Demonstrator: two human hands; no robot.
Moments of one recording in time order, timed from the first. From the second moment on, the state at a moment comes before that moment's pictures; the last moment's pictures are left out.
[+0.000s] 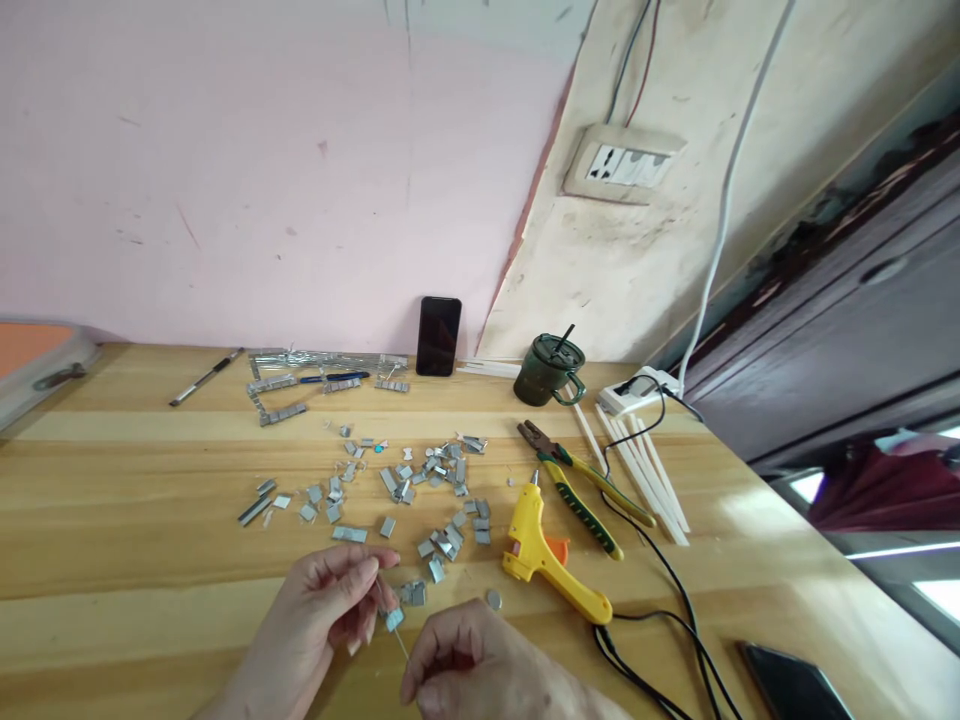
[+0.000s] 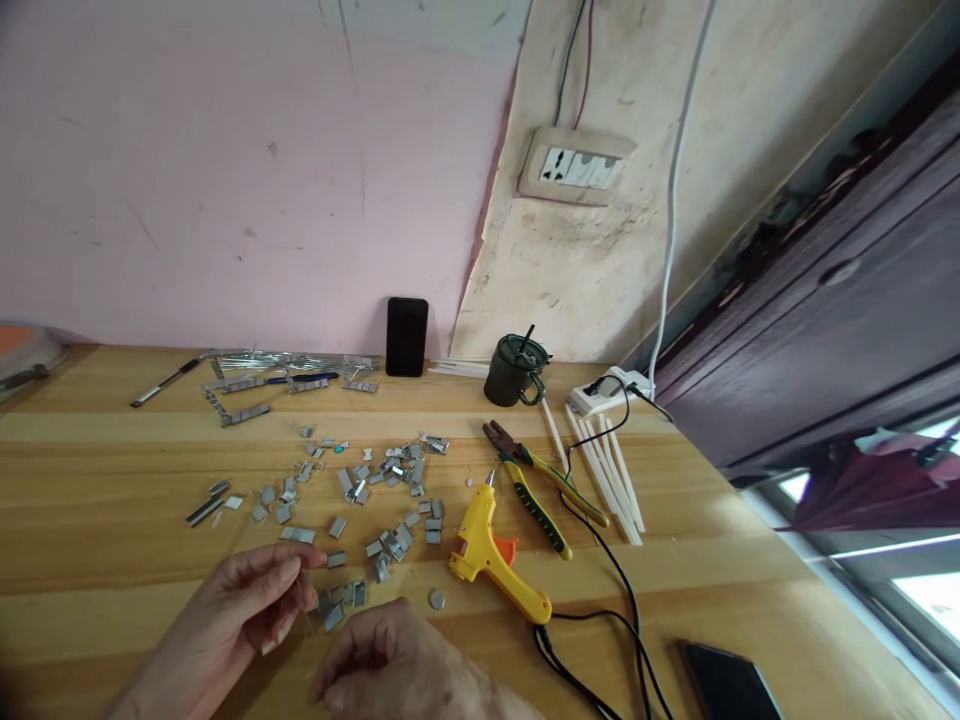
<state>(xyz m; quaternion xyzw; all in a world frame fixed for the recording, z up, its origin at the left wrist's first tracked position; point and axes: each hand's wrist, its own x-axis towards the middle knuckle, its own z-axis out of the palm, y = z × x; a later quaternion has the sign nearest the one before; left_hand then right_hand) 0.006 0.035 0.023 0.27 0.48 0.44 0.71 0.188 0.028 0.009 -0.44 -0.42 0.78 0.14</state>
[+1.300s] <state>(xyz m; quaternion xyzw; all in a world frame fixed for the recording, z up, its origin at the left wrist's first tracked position) 0.002 0.039 0.023 0.33 0.47 0.42 0.70 0.180 0.023 -0.007 -0.45 -0.46 0.74 0.17</state>
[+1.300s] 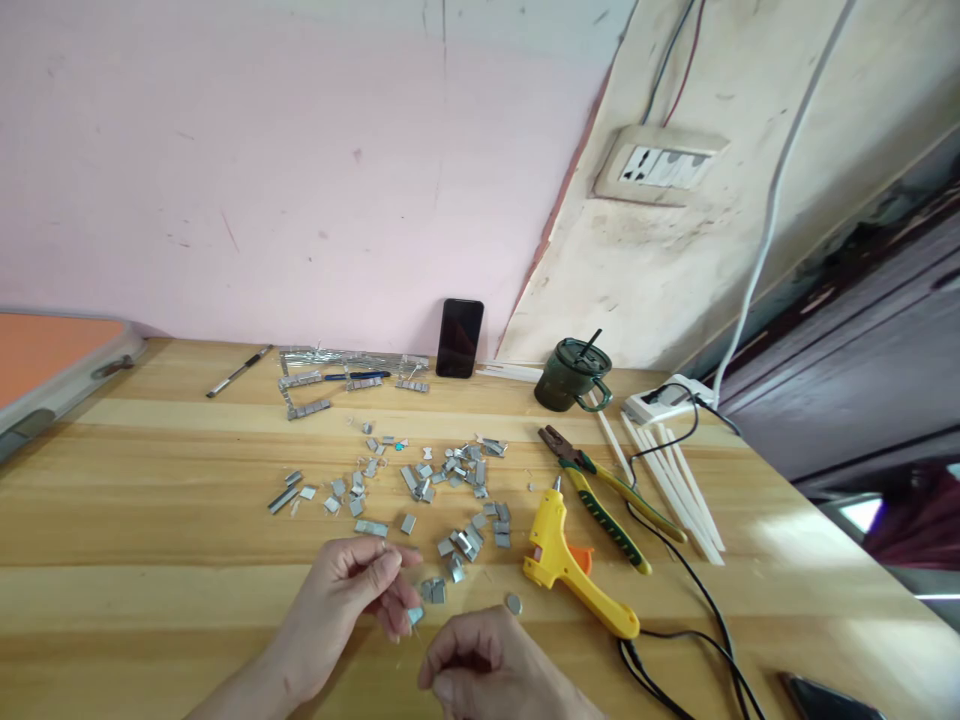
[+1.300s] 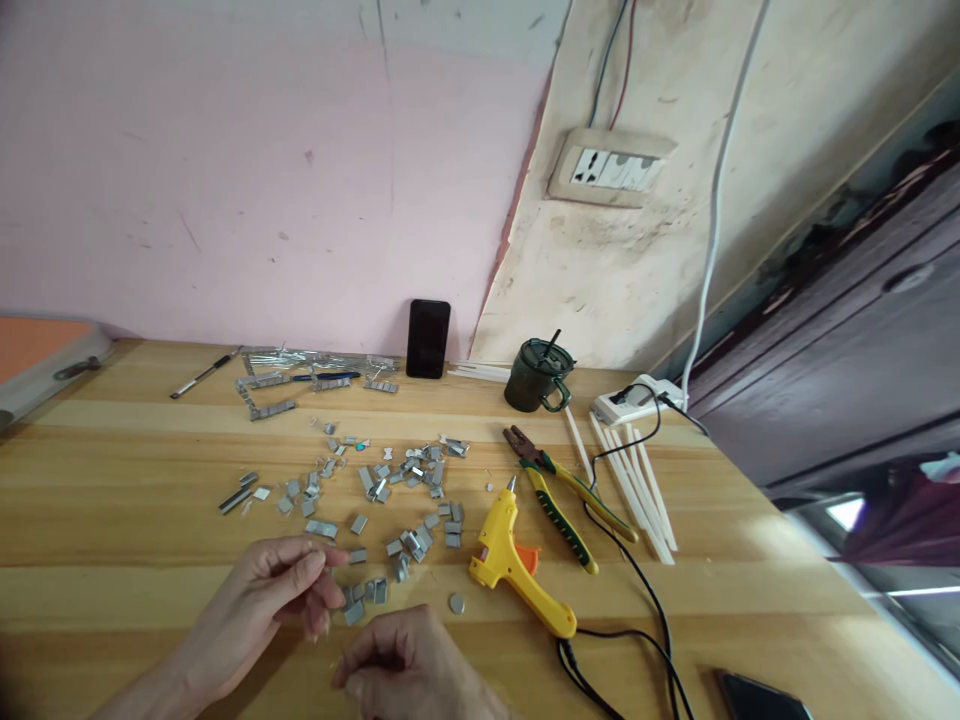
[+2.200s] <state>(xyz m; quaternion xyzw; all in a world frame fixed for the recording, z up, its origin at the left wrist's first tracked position) 0.003 0.033 0.027 0.36 0.46 0.48 0.66 0.177 0.018 -0.003 -0.43 -0.42 0.78 0.18</state>
